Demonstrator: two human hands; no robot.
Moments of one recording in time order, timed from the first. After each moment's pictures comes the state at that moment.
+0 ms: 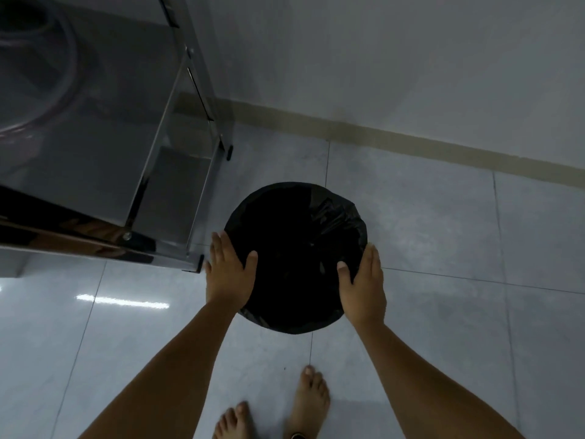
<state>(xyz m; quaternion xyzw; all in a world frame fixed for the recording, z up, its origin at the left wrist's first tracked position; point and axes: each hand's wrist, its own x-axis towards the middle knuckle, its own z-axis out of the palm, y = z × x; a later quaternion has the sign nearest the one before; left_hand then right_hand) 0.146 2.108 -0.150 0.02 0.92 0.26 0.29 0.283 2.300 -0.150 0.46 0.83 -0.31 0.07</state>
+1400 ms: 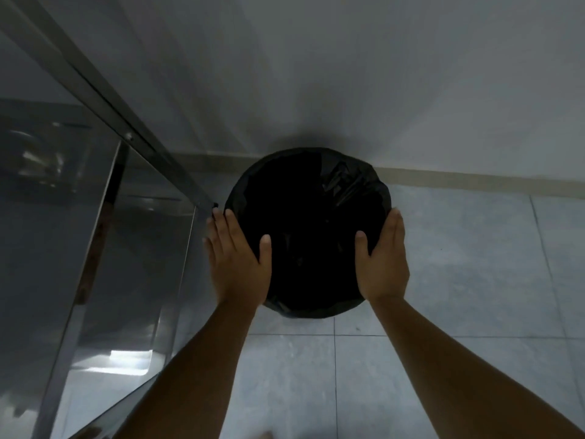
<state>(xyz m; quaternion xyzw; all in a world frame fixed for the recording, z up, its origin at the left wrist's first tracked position) -0.026 2.236 -0.197 0.13 0.97 0.16 0.10 0.091 2.420 -0.194 0.48 0.84 -0.27 -0.04</state>
